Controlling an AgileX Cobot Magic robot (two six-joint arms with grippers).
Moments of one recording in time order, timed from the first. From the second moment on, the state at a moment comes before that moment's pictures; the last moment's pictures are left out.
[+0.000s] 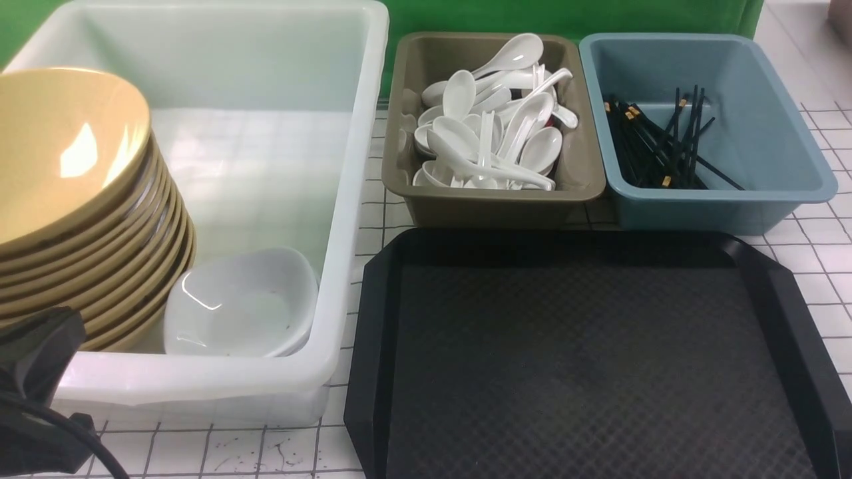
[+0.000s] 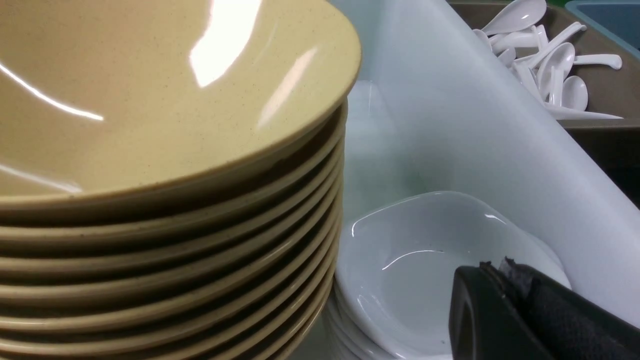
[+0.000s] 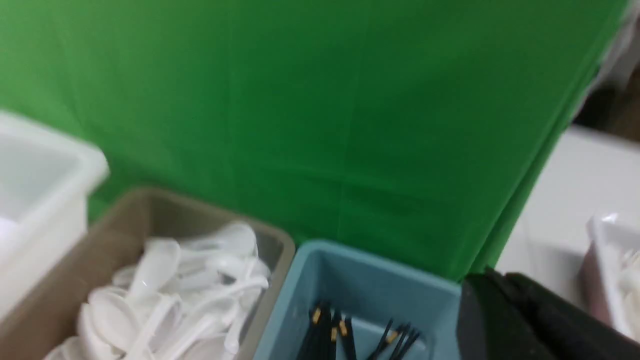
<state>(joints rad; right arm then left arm) 0.15 1.12 -1.32 -0.07 0.47 -0.11 -0.01 0.36 -0.35 -0.41 0.41 0.39</state>
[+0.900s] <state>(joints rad) 0.23 -0.01 -0.12 0.01 0.19 -0.14 -0.01 0.36 -0.35 -0.41 0.41 0.39</state>
